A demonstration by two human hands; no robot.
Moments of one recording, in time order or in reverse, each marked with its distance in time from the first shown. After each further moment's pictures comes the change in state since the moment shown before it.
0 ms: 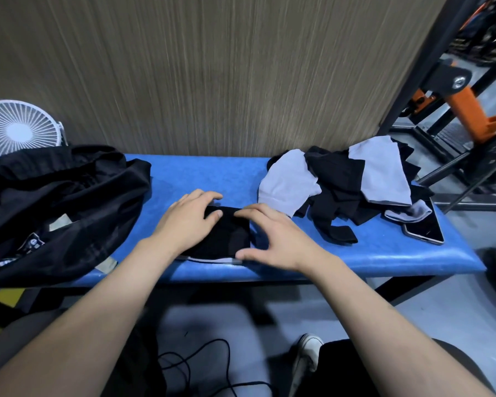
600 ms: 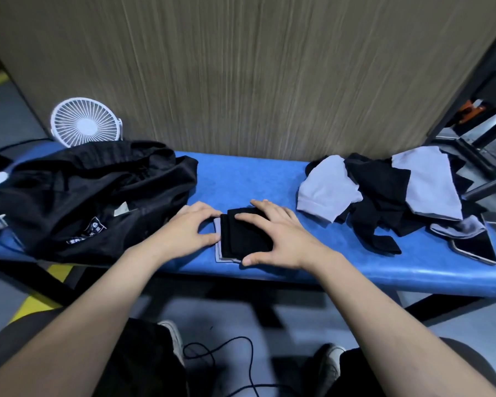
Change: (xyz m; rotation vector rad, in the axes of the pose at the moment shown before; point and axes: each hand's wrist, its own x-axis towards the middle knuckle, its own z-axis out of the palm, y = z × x) left_hand -0.051 -0.072 -0.030 -0.120 -0.122 -0.030; right_hand 0.040 -0.035 0.031 -0.129 -0.170 -0.052
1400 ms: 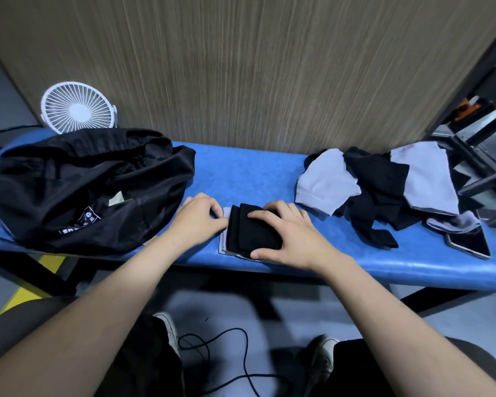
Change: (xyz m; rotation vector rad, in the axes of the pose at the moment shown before) left_hand 0.014 0.024 0.017 -0.119 0.145 -0.183; right_hand -0.018 0.010 0.005 -0.050 0.082 0.054
